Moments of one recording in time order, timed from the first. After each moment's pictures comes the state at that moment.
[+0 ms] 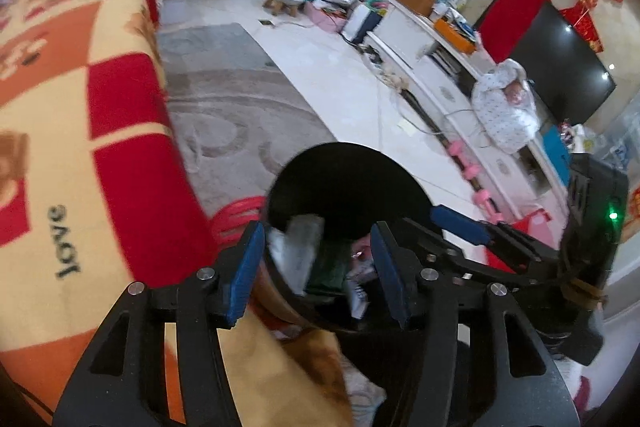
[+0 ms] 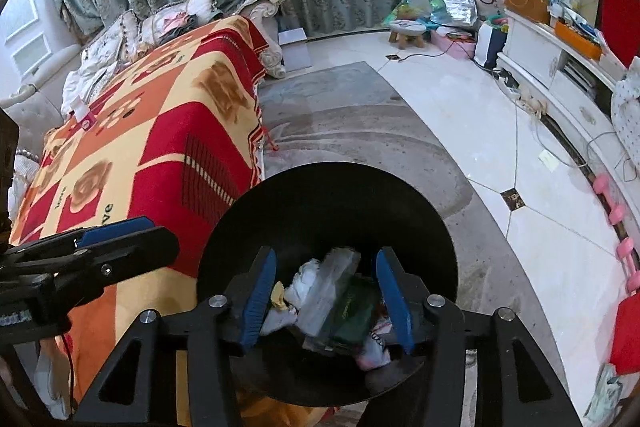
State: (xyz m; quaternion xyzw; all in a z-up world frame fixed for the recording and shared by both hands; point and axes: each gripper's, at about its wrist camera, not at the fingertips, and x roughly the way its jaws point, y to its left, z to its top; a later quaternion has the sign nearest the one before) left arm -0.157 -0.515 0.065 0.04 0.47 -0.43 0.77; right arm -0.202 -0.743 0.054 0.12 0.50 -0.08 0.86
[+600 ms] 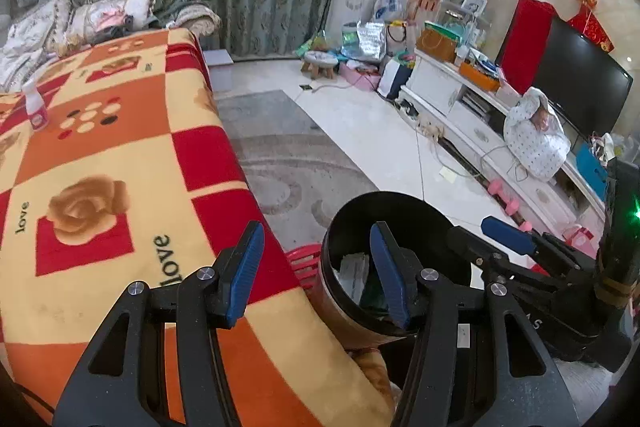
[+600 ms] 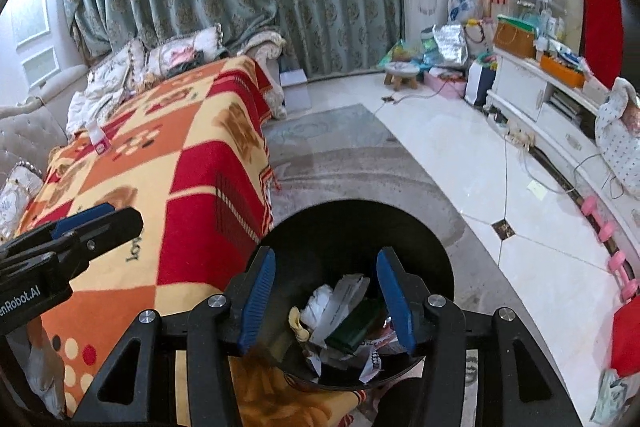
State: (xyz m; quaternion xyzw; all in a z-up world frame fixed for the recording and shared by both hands) left arm -0.182 -0.458 0.108 0.05 0.36 -0.38 0.85; right arm -0.226 -0.711 0.099 0.10 0.42 -0.10 0.89
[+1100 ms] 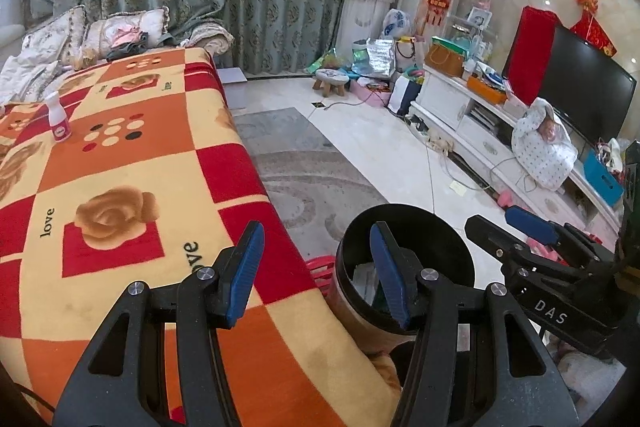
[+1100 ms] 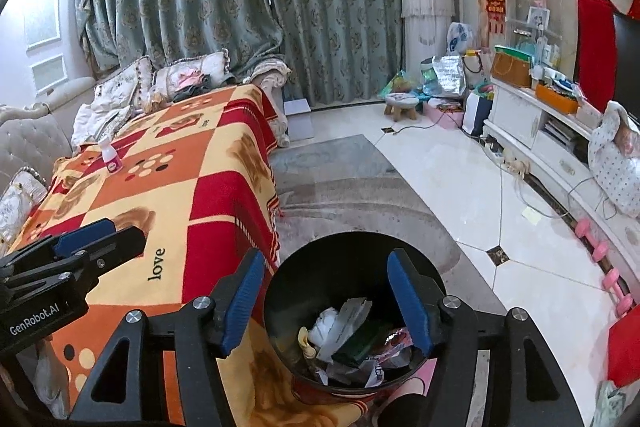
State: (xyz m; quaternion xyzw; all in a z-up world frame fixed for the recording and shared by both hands) left arm -0.195 -0.434 0.125 0.05 0.33 -0.36 0.87; right arm -0.233 -0.690 0.132 0.08 0.38 -0.10 0.92
